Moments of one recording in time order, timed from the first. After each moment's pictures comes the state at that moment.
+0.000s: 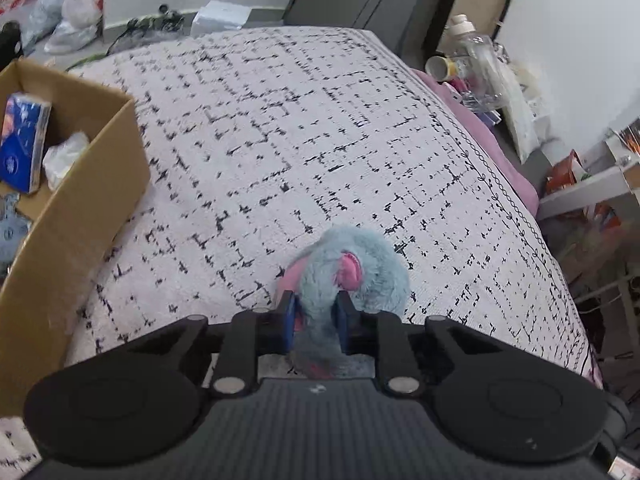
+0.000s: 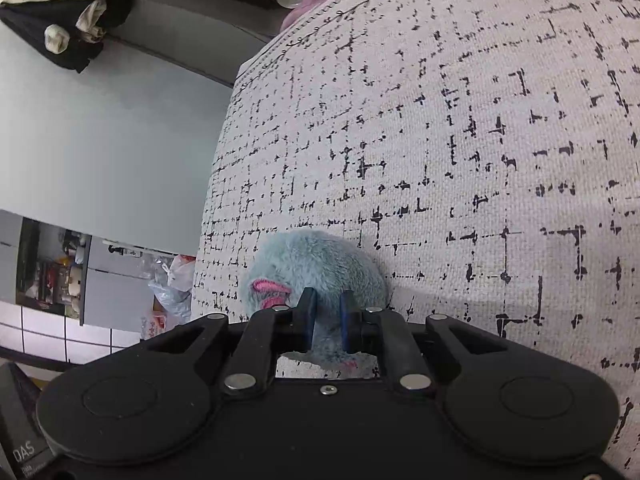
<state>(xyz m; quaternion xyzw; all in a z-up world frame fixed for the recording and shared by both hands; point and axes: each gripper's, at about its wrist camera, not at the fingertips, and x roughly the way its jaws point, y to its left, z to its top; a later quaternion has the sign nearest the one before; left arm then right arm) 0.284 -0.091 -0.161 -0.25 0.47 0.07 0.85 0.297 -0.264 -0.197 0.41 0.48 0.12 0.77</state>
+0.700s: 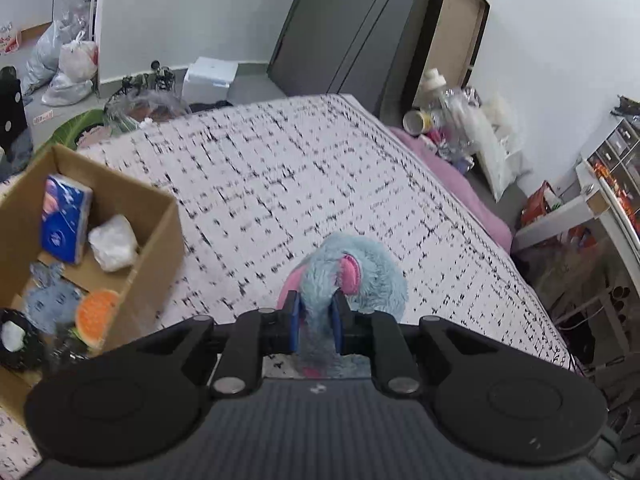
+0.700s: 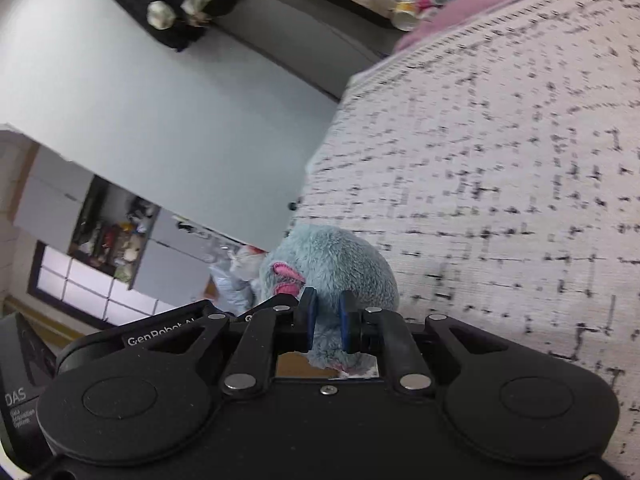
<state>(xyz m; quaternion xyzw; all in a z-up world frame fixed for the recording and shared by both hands) 0.254 -0.062 -0.097 -0.23 0.40 0.06 0.88 0.278 -0.241 -0.148 0.38 0.40 0.24 0.80</state>
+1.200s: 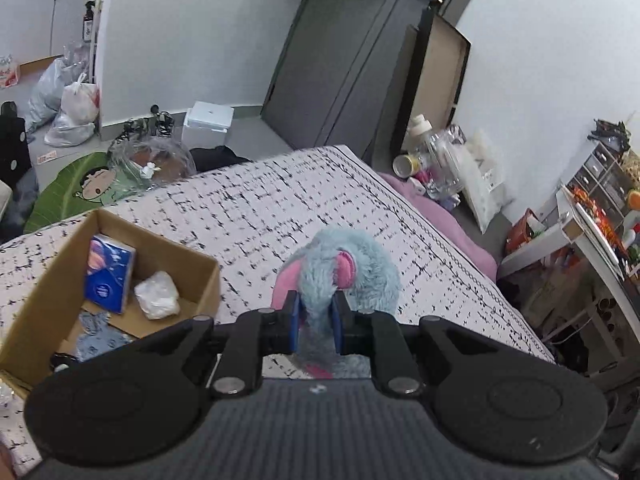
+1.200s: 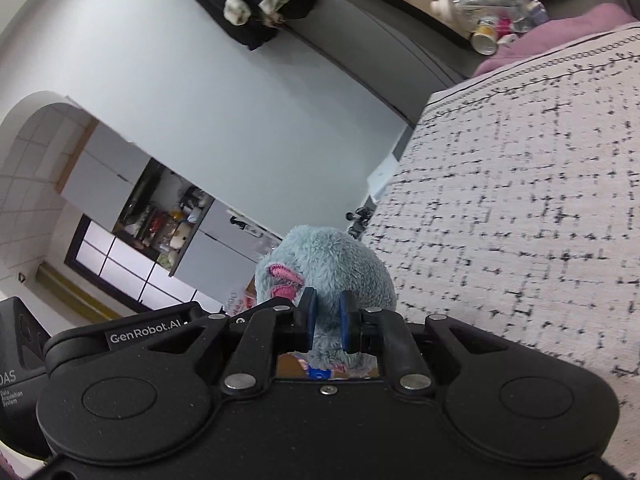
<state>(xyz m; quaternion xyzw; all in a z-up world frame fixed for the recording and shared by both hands) 0.220 -0.028 -0.049 -0.22 0.35 0.06 0.91 0.264 -0.209 -0.116 0.37 0.34 0.31 0.81</state>
